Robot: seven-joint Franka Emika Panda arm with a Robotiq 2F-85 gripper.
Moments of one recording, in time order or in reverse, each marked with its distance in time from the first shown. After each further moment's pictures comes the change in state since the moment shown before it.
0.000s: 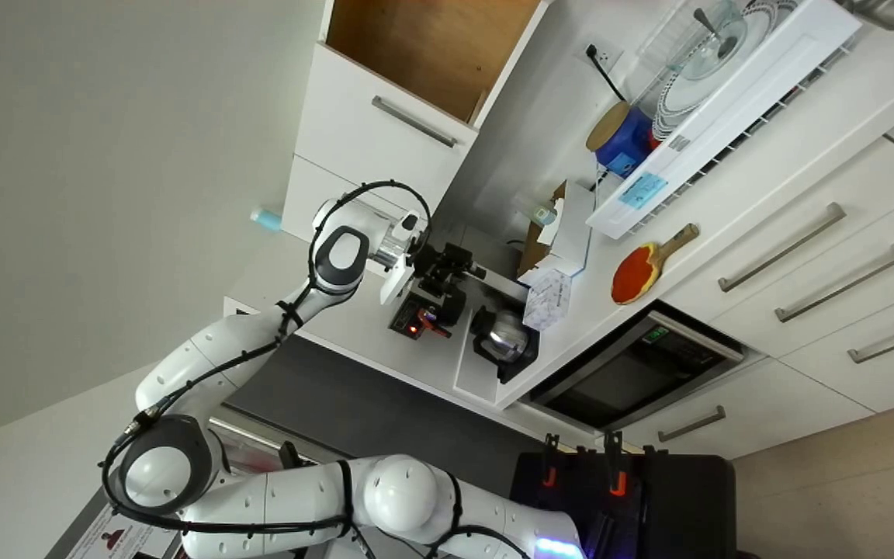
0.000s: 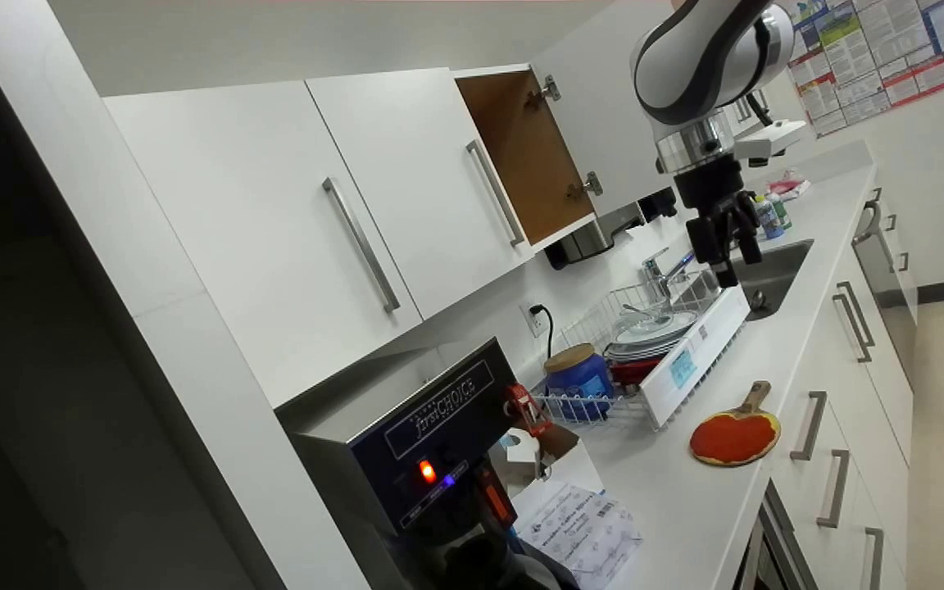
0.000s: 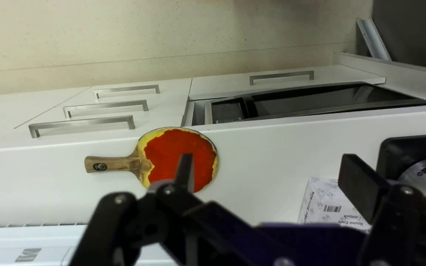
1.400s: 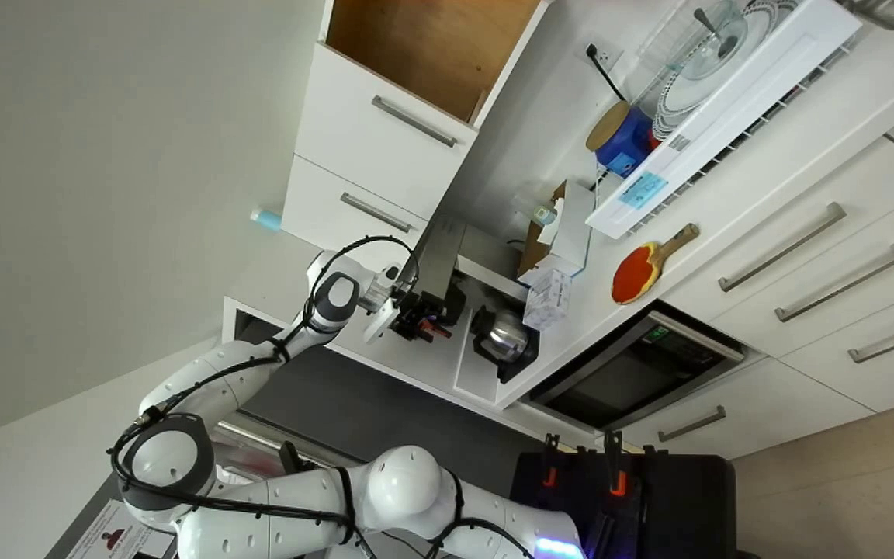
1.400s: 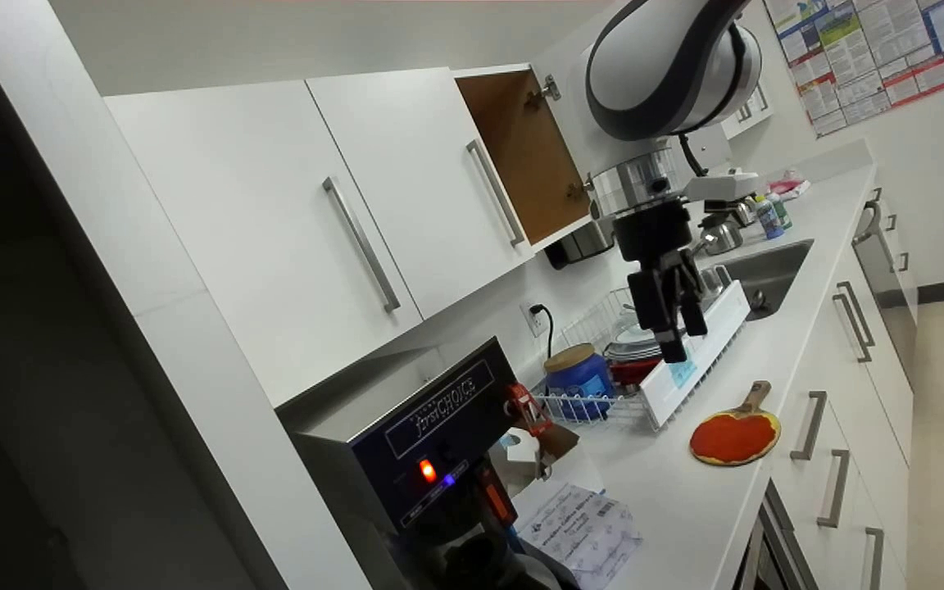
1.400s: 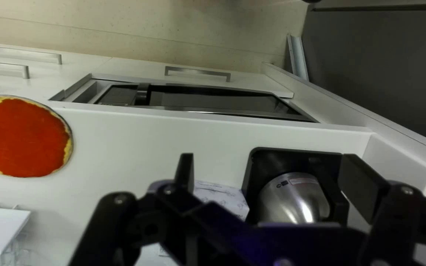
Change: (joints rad) arm 0.210 -0.057 0.191 -0.085 0.223 0.044 0.077
